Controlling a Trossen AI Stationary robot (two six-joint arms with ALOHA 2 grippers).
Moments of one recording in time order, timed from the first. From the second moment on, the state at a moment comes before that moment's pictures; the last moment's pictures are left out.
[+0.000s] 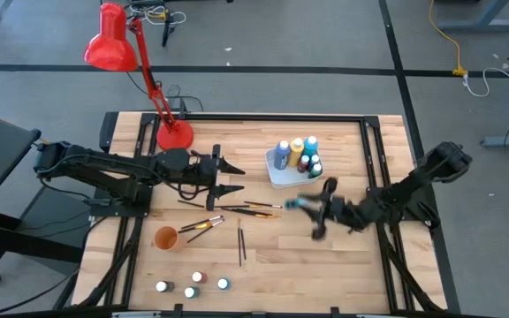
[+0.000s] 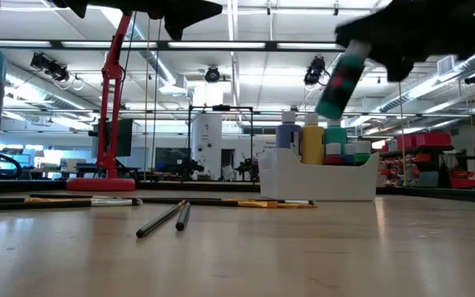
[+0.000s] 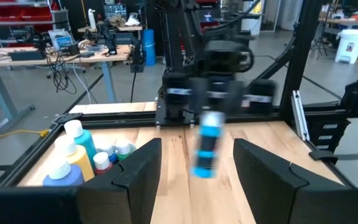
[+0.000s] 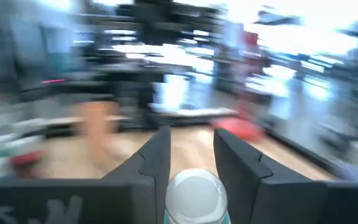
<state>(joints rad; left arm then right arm) -0.02 1.15 0.73 0.33 -0.01 0.03 0.51 1.42 0.28 1.34 0.86 -0.13</state>
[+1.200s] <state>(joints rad) -0.02 1.17 0.73 0.33 -0.01 0.13 0.08 1.42 0.30 0.67 0.97 0.38</state>
